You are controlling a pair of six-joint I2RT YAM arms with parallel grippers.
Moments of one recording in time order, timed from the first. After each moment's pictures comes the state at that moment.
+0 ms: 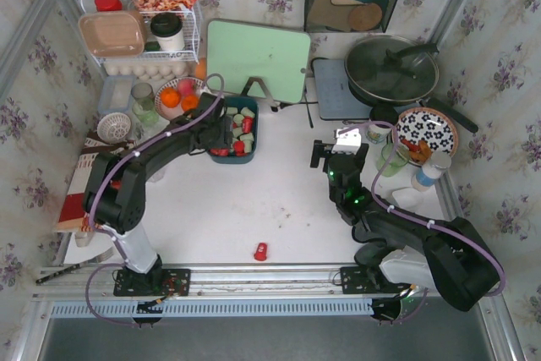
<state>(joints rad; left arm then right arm) -0.45 1.79 1.28 -0.42 -0.13 -0.30 0.61 1.19 0.42 0.55 0.69 0.17</state>
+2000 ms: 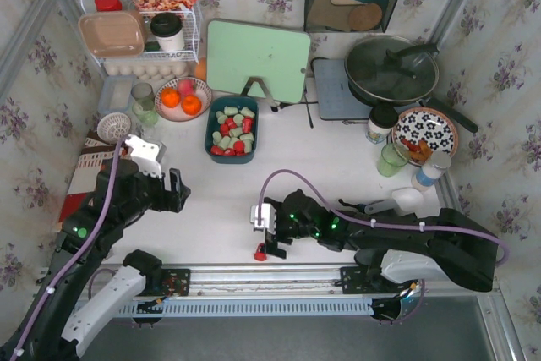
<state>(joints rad) -0.44 0.60 0.91 -0.87 0.03 -0.16 1.11 1.22 0.47 0.17 -0.25 -0.30</state>
